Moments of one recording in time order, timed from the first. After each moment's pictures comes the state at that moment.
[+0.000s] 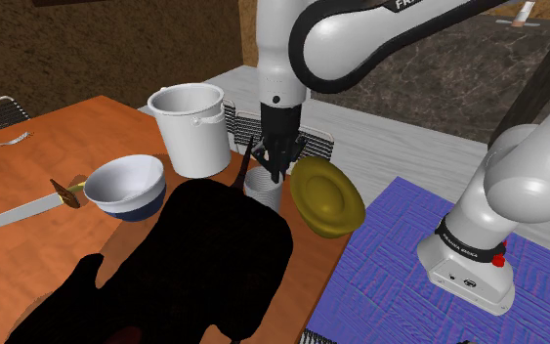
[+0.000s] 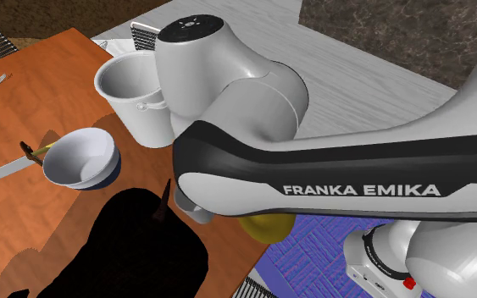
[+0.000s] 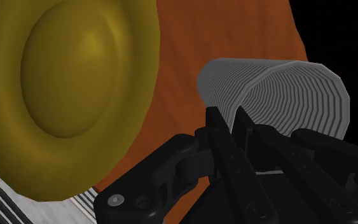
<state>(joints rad) 0.12 -0.27 0.50 -2.32 0.27 2.06 0.68</state>
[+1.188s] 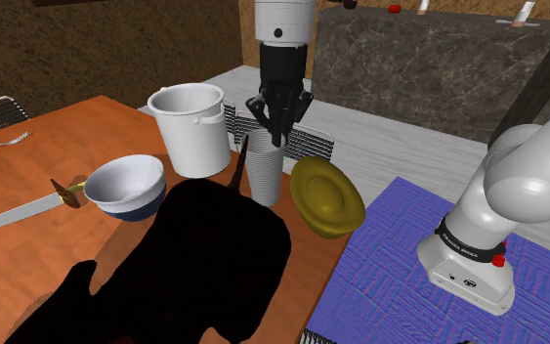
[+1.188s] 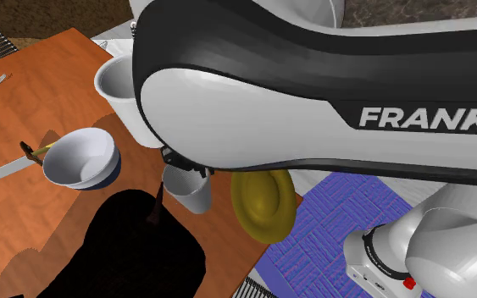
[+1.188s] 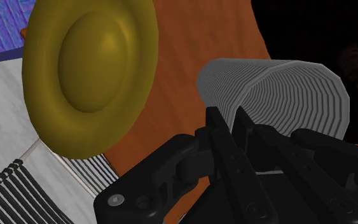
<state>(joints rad) 0.12 -0.34 0.46 -2.13 0.27 1.81 0.69</state>
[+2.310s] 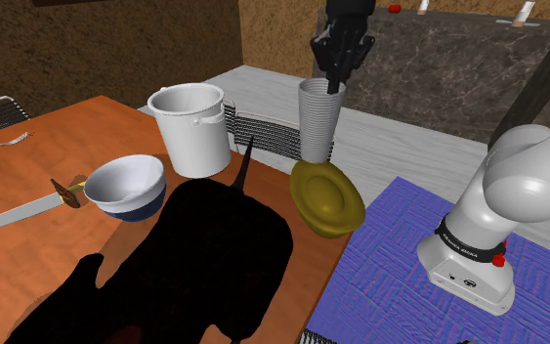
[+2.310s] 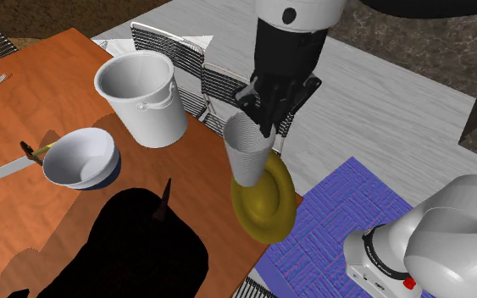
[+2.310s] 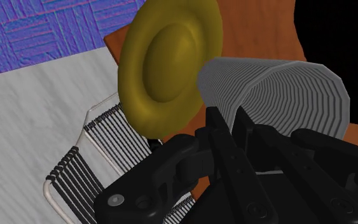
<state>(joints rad) 0.09 -0.59 0.26 -2.14 0.25 1.54 0.52</state>
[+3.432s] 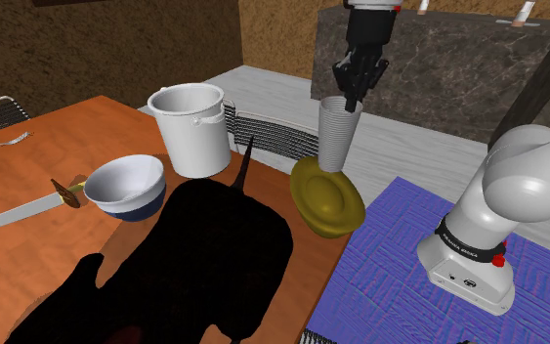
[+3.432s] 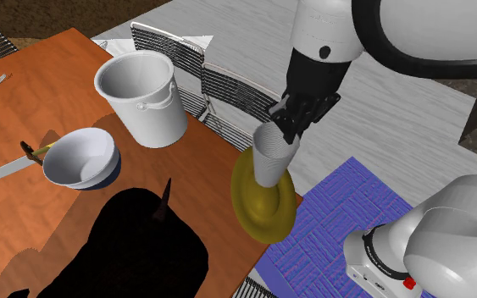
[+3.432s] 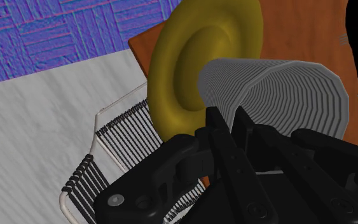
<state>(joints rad) 0.08 -0.71 0.19 -2.35 0.23 1.61 0.42</state>
